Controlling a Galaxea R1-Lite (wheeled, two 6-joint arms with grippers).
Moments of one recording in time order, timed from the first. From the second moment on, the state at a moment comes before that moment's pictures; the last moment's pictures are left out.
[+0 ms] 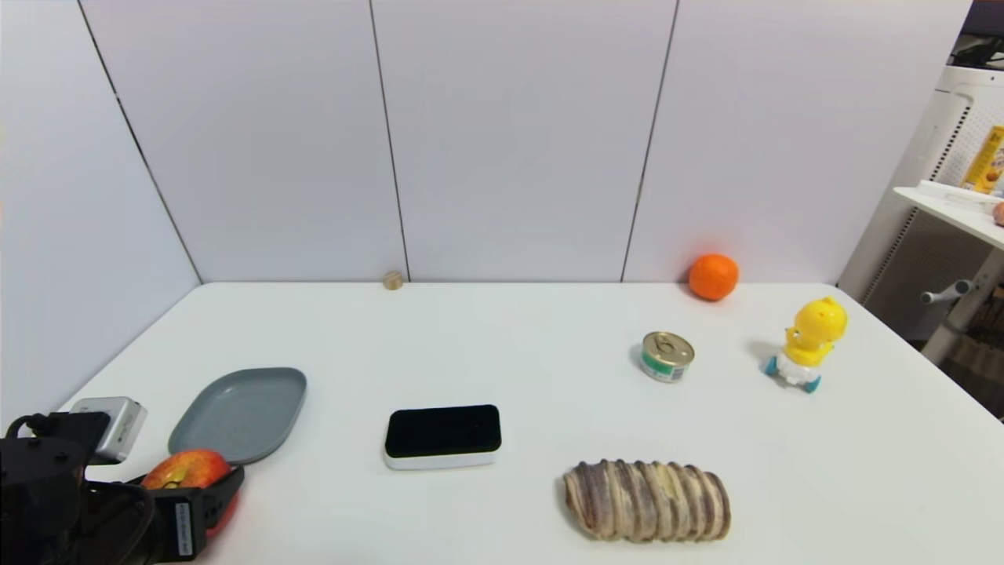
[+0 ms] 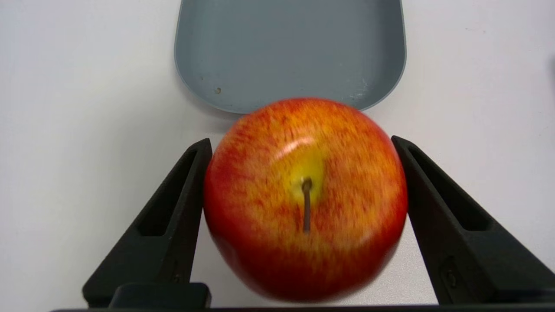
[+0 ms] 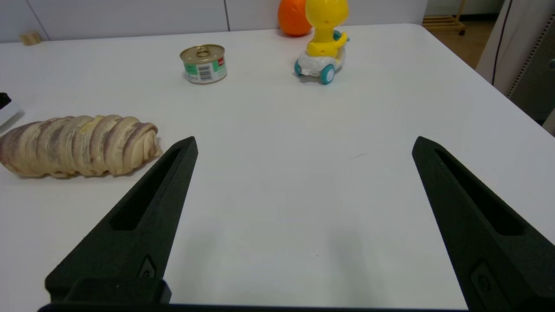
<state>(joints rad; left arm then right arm) -0.32 1.29 -0.08 -0.63 0.34 -0.20 0.00 0.00 0.00 0.00 -0.02 0.04</state>
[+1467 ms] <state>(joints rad) -0.07 0.41 -0.13 -0.08 -0.03 0.08 0.00 0.00 0.00 0.00 -0.02 0.04</state>
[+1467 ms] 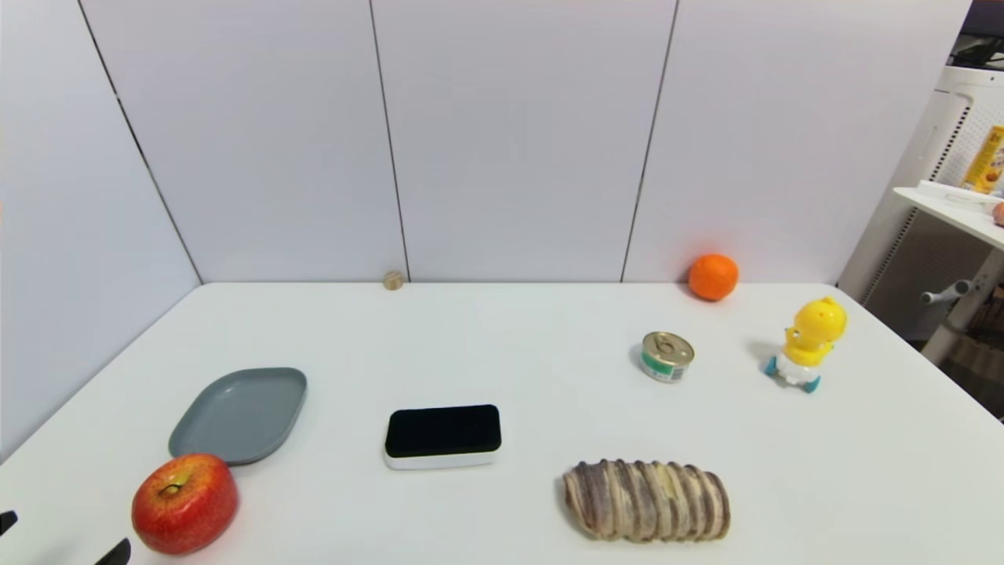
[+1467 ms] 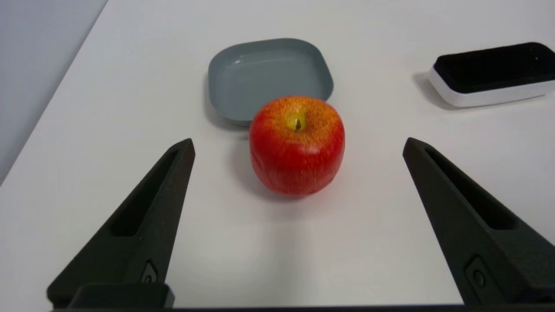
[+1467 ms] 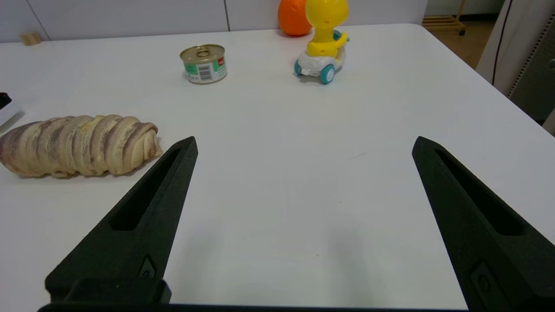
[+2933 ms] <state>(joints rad) -0.01 0.00 0.00 0.00 0.01 -0.04 0.00 0.00 0.00 0.00 -0.02 0.04</state>
